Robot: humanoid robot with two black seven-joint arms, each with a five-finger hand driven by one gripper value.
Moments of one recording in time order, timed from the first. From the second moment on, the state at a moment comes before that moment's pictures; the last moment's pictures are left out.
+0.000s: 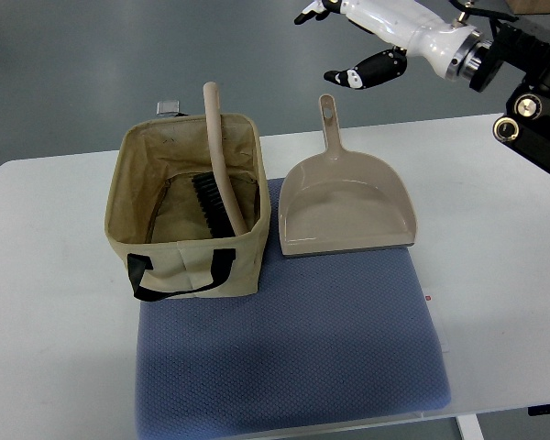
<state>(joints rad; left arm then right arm) 0.01 0.00 -0.15 -0.16 -0.06 -0.02 0.11 1.00 -0.57 0.61 1.20 -1.44 -0.05 0.27</state>
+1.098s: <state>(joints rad) 0.01 0.00 -0.15 -0.16 -0.06 -0.02 0.11 0.28 -0.19 1.23 1.17 -0.82 -0.05 0.28</state>
